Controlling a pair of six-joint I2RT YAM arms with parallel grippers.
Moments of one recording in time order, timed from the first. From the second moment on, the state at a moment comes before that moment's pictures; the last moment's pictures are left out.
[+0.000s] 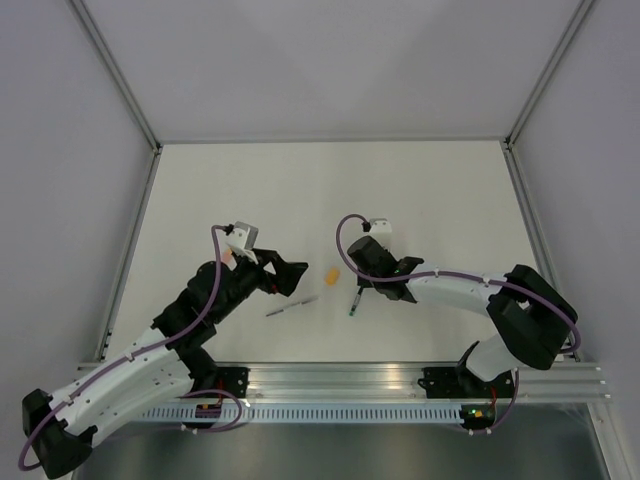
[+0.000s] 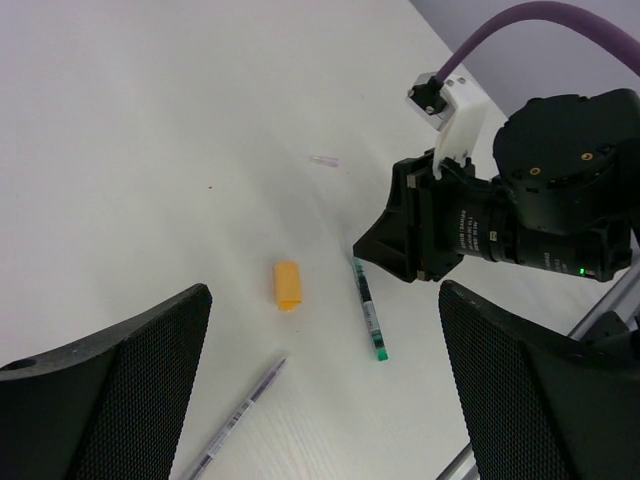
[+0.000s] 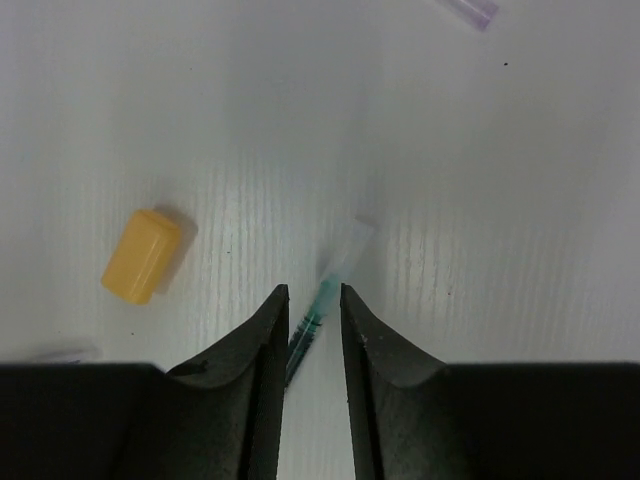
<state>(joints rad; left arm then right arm) -0.79 0.63 0.49 0.01 -0.12 -0.40 0.84 1.51 0.77 -0.18 0.43 0.66</state>
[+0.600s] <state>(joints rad) -0.79 0.72 0.54 -0.06 -0.17 -0.38 0.82 1.33 0.89 -0.30 0.44 0.60</state>
